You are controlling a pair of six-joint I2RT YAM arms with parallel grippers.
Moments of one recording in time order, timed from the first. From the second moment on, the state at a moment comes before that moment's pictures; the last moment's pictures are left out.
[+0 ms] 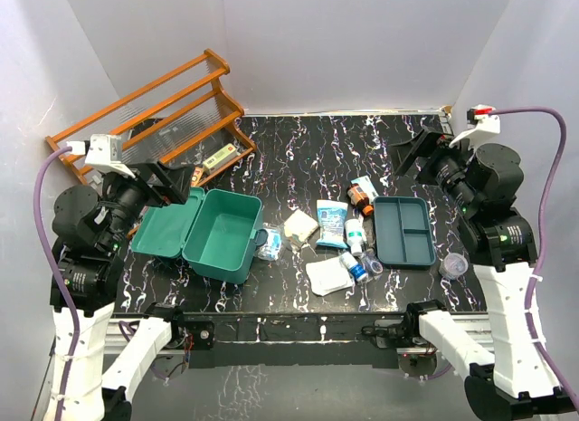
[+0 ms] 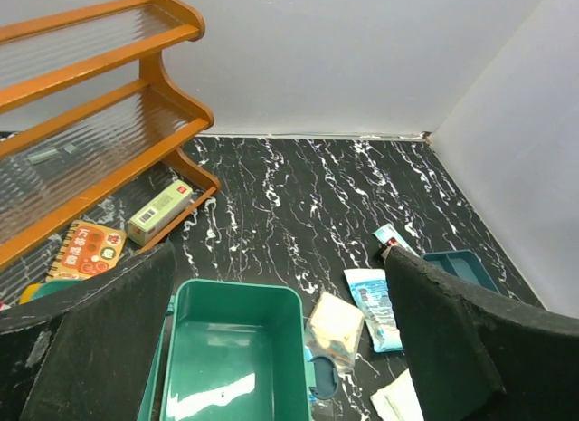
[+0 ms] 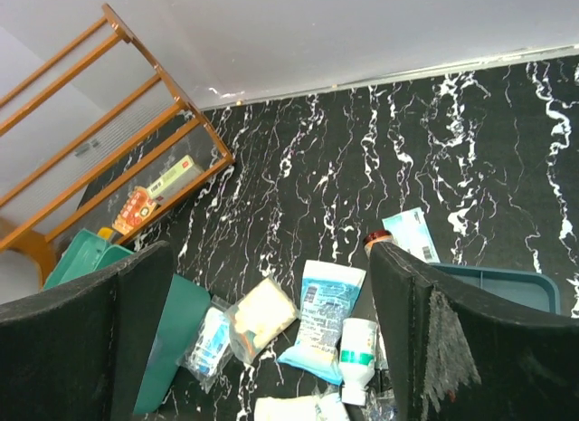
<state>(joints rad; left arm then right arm) -0.15 0.69 1.24 -0.56 0.17 -0.29 0.12 0.85 1.32 -0.60 -0.13 0.37</state>
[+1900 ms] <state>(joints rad) -0.14 1.28 0.95 -0.54 0.10 -0.16 0.37 1.33 1.02 -0.20 -0.21 0.51</state>
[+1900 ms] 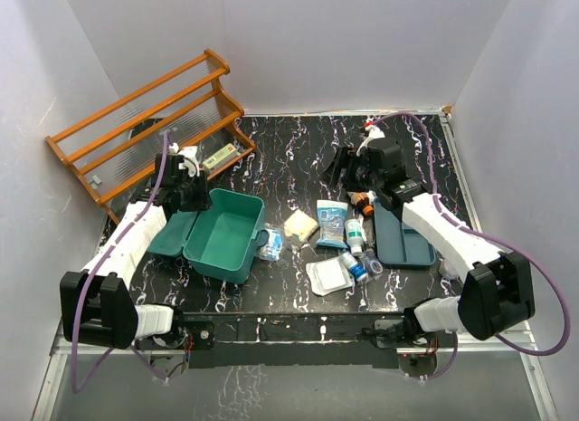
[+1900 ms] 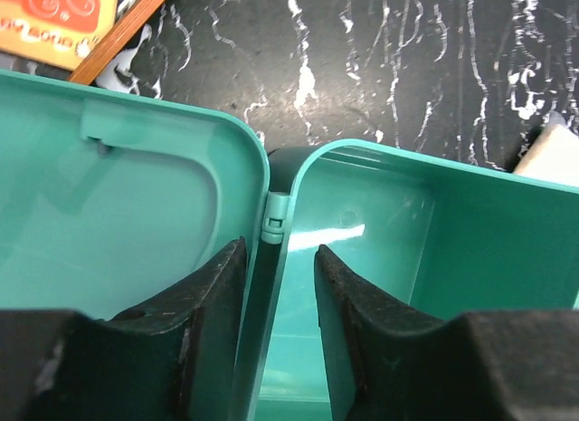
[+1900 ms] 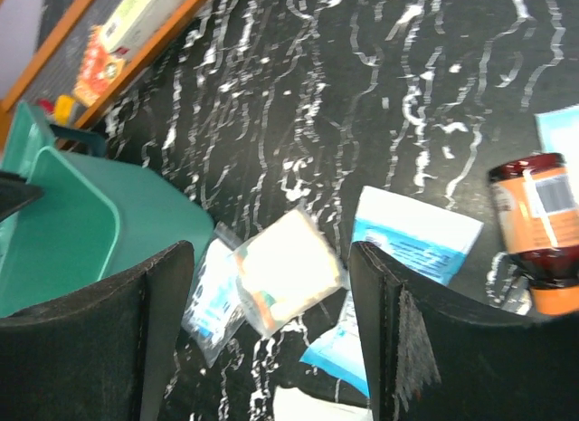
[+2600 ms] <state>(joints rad) -0.15 1.39 1.01 -0.37 0.28 -0.02 0.37 1.43 0.97 -0.54 0.12 0.45</state>
